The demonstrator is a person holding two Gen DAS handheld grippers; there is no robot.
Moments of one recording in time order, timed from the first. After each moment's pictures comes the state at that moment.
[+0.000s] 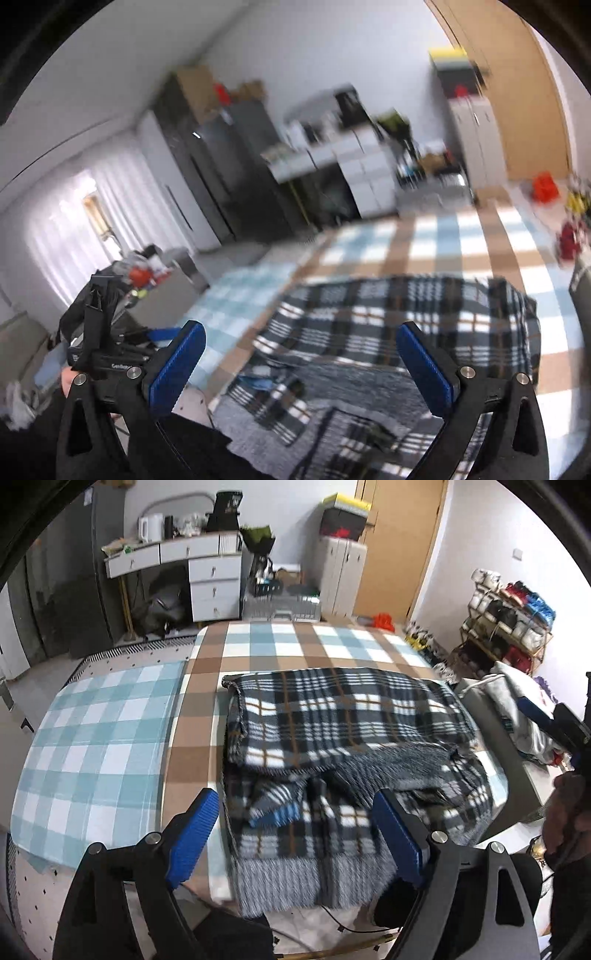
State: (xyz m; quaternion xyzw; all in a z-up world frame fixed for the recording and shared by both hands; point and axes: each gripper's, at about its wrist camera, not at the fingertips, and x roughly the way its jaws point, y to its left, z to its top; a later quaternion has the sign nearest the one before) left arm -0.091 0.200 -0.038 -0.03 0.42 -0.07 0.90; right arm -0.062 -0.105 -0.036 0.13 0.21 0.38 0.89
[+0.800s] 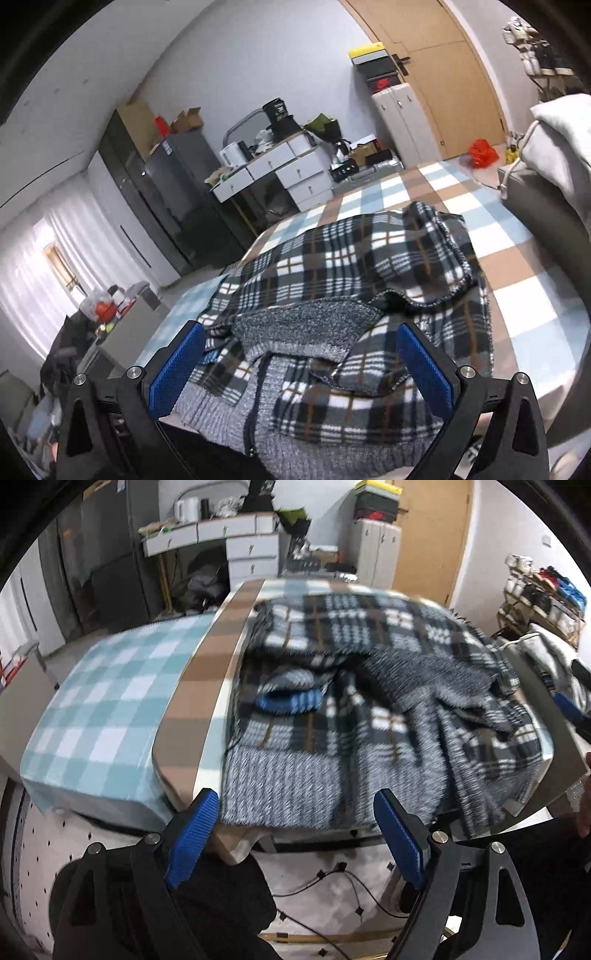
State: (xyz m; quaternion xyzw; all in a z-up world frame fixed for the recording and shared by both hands) left arm -0.146 0.185 -0.128 -0.02 0.44 0.02 0.90; right arm -0.081 -0.166 -0.123 0.23 0.26 0.27 0.90
